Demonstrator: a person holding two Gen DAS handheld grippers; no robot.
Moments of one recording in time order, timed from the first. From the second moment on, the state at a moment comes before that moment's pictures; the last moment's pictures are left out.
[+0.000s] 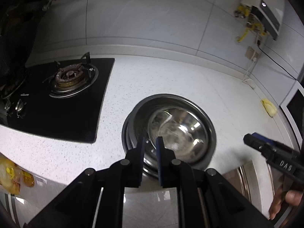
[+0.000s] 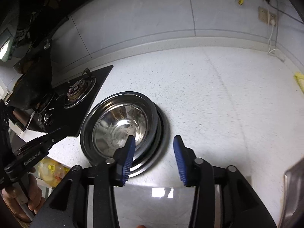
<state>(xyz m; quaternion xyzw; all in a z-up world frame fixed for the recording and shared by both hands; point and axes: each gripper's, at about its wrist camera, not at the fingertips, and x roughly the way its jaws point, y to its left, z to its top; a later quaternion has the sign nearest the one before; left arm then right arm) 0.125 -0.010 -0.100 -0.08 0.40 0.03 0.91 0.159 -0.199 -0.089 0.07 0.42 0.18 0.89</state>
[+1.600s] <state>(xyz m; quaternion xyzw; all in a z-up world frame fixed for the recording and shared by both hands) -0.015 -0.076 -0.025 -0.06 0.32 -0.03 0.94 0.032 -0.298 -0.029 0.02 0.33 0.08 0.94</state>
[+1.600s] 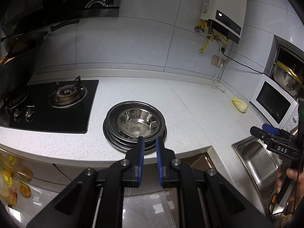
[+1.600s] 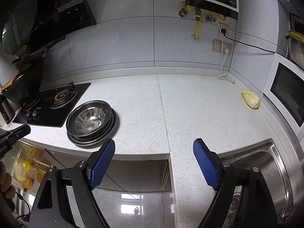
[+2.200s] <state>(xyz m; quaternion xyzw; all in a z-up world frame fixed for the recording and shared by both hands) -0.016 -0.072 -0.032 -0.06 0.33 0.00 0.94 0.035 -0.289 -0.034 0.00 0.34 0.09 0.94</state>
